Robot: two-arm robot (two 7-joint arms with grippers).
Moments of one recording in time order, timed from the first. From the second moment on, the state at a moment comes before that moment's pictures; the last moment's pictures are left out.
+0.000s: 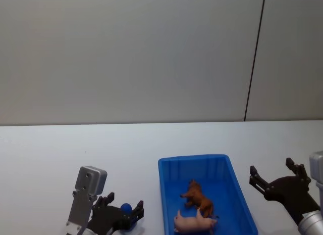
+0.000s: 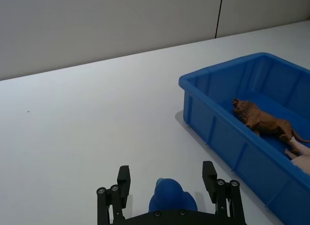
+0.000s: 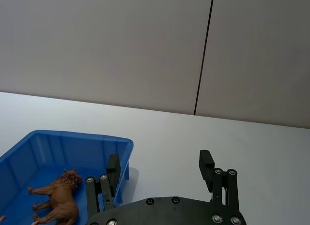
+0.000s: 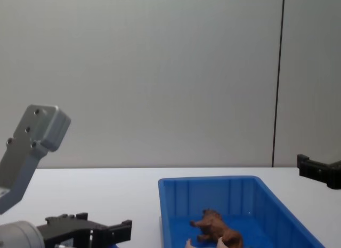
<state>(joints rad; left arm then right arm) -0.17 0.40 0.41 -1.50 -0.44 0.20 -0.02 0.02 0.22 -0.20 -1.65 0.16 0.07 0.00</state>
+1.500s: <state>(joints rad) -0.20 0.38 0.40 -1.56 -0.38 0.10 -0.13 0.02 0.22 -0.20 -1.65 0.16 0.07 0.00</state>
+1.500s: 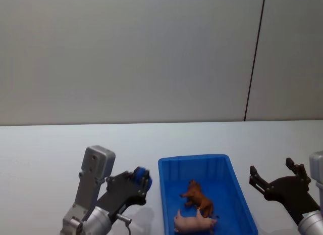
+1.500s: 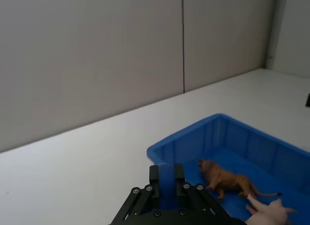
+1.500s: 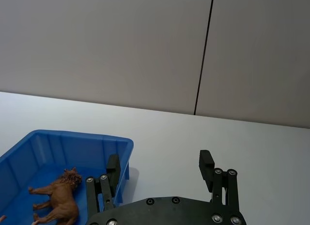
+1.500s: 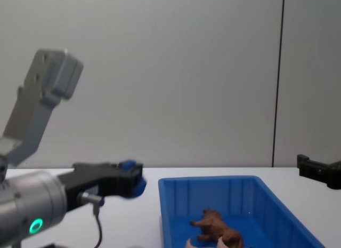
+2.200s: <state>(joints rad) -0.28 0.33 0.41 -1.55 -0.39 0.01 -0.39 0.02 0.22 -0.20 -1.65 0.16 0.07 0.00</state>
